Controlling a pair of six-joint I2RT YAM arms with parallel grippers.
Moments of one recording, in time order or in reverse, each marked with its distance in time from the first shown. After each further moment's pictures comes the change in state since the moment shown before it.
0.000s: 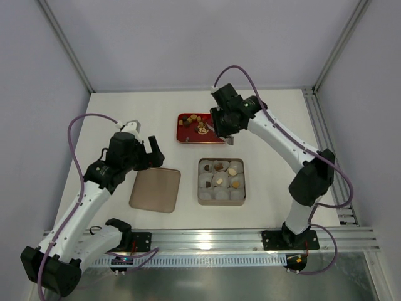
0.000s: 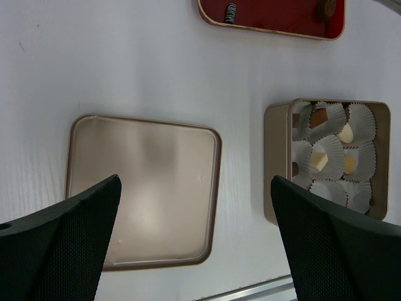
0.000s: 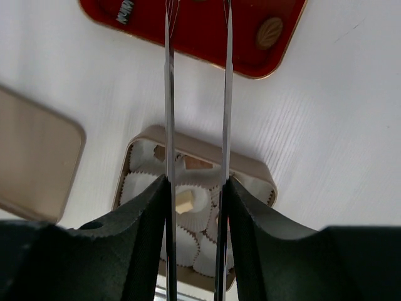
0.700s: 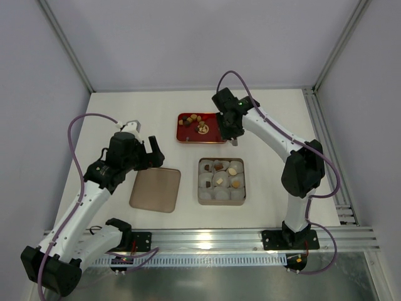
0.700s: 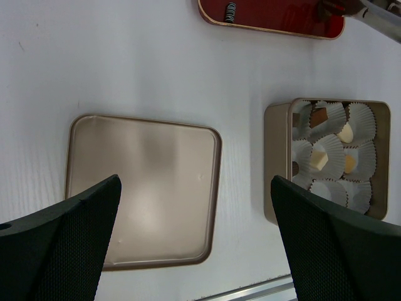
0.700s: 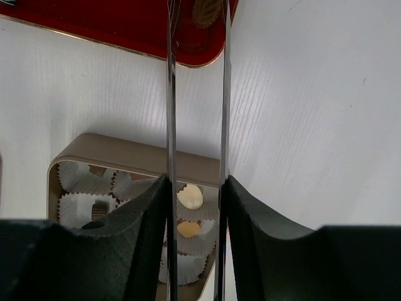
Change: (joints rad) left arm 0.000 -0.003 -0.003 0.000 0.002 0.000; right arm -0.058 0.156 0.029 -0.024 0.123 -0.039
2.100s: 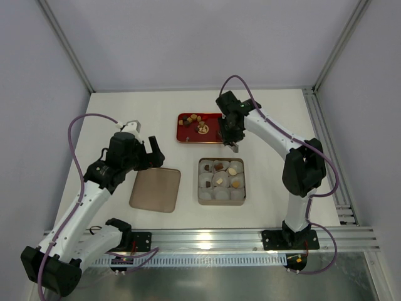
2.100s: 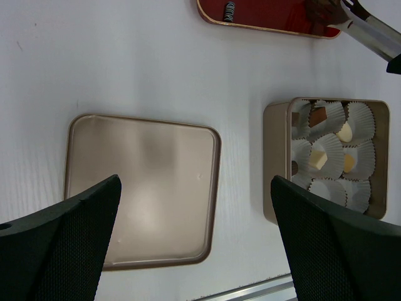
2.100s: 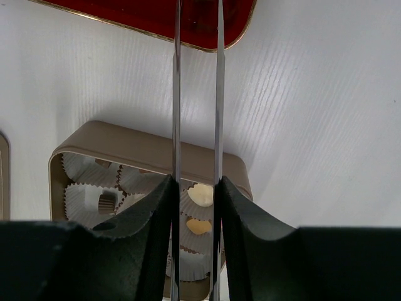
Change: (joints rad) left arm 0.000 0.000 -0.001 0.000 0.004 0.000; right arm -0.038 0.000 -0.084 0.039 -0.119 0.005
